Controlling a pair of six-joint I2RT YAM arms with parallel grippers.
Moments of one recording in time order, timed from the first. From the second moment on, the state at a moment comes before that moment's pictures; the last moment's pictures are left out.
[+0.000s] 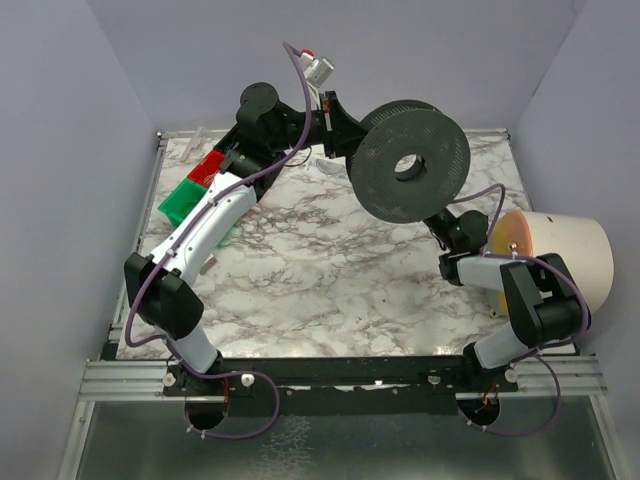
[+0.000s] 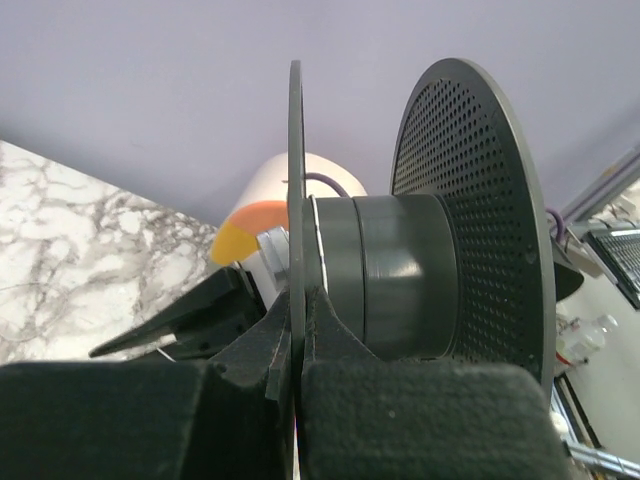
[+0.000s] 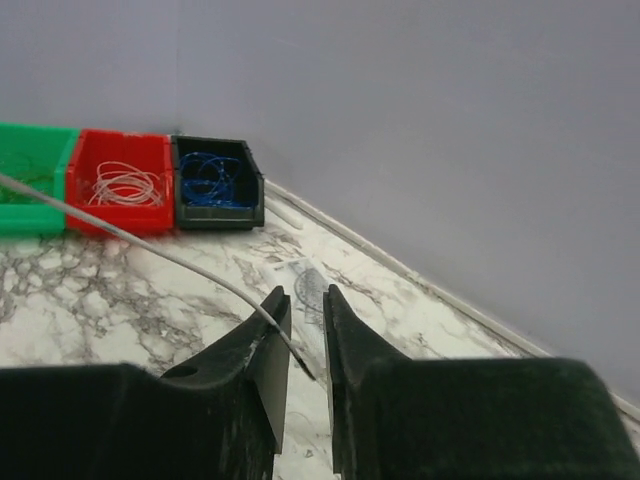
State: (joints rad) left arm -0.51 1.66 1.71 0.21 0.93 -0.69; right arm 0.24 1.55 0.53 1.37 -0.55 -0.09
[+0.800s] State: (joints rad) left arm -0.52 1.63 1.67 0.04 0.83 -0.54; right arm 0.20 1.37 0.51 1.40 0.05 -0.03
